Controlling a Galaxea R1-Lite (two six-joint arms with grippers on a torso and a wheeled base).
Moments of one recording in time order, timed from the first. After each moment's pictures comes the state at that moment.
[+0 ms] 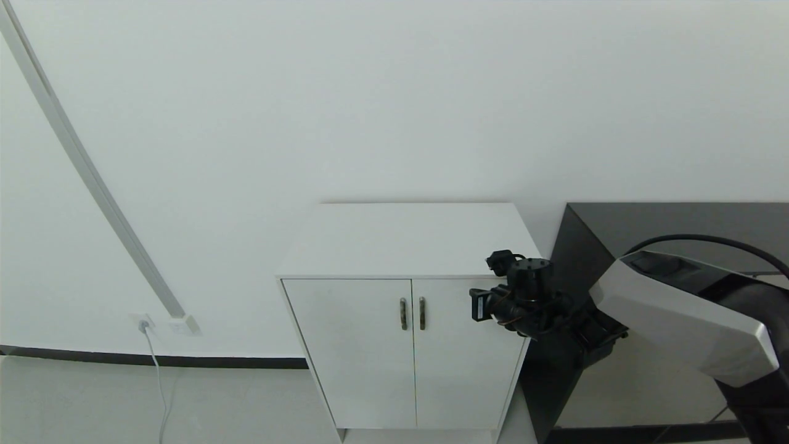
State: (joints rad) left arm 0.00 0.00 0.00 0.00 -0.04 0.00; right arm 0.47 2.44 -1.20 -0.93 0.02 0.17
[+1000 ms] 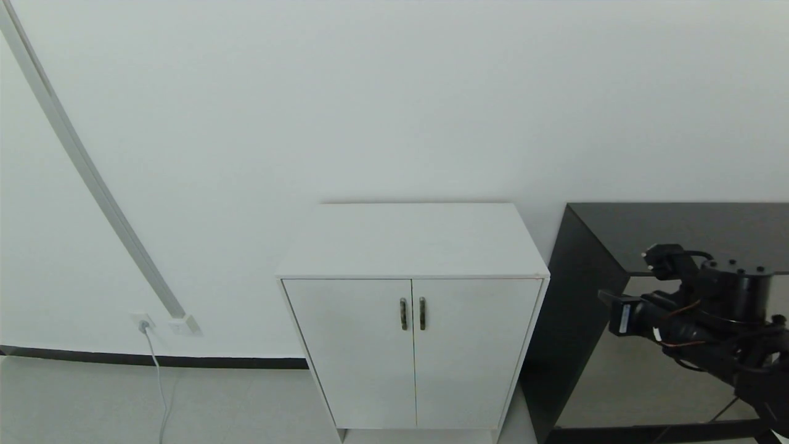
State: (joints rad) left arm 0.00 0.00 0.00 0.00 -0.04 0.00; right arm 0.18 1.82 -0.42 -1.12 0.02 0.08
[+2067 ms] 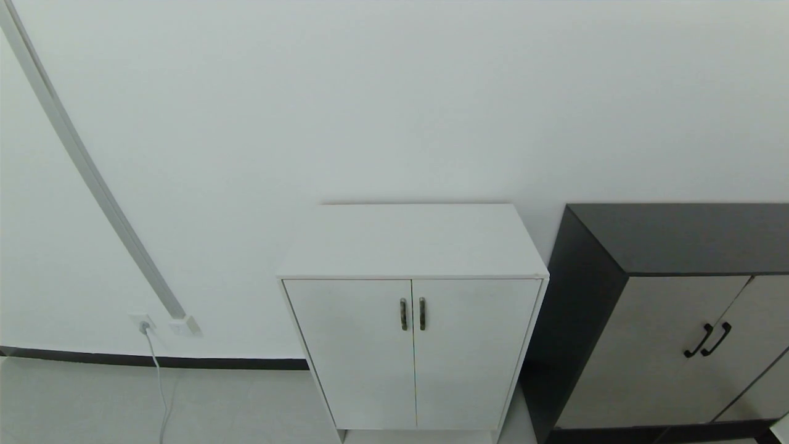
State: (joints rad) left arm 0.00 0.00 0.00 0.00 -0.04 0.00; right arm 0.12 0.86 0.00 -0.29 0.10 -0.03
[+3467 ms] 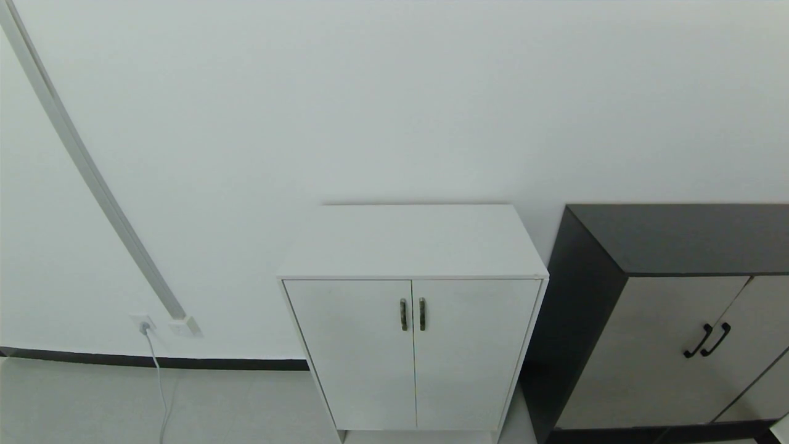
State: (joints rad) left arm 0.00 0.00 0.00 0.00 -0.04 0.00; right arm 0.11 0.22 0.00 0.00 0.05 0.00
